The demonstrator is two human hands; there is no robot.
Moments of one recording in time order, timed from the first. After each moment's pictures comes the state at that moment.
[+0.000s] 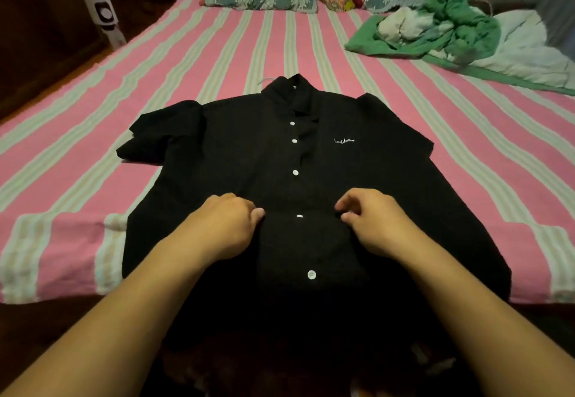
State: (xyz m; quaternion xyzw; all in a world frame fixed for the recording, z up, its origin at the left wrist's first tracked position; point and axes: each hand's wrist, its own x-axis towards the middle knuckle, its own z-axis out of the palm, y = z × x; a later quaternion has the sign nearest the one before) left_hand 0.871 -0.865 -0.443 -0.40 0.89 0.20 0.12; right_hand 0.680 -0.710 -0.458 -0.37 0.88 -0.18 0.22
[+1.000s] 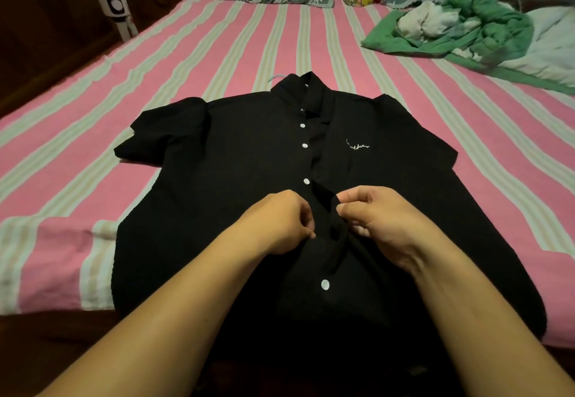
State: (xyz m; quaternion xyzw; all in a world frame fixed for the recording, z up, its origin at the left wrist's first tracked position) left_hand 0.803 -0.860 -0.458 -0.35 0.88 0.31 0.08; right_hand 0.676 -0.734 -0.448 -0.26 0.71 -0.49 0.43
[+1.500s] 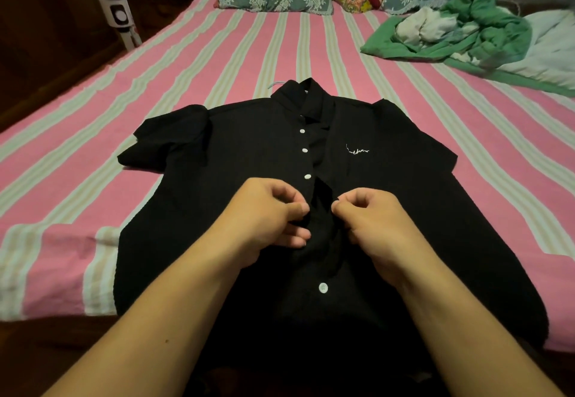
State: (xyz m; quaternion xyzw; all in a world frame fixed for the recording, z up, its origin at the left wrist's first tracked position) left_hand 0.824 -0.842 -0.426 -0.42 0.62 0.65 -0.15; right_hand 0.695 -0.737 -0.451 -0.24 0.76 -0.51 0.31
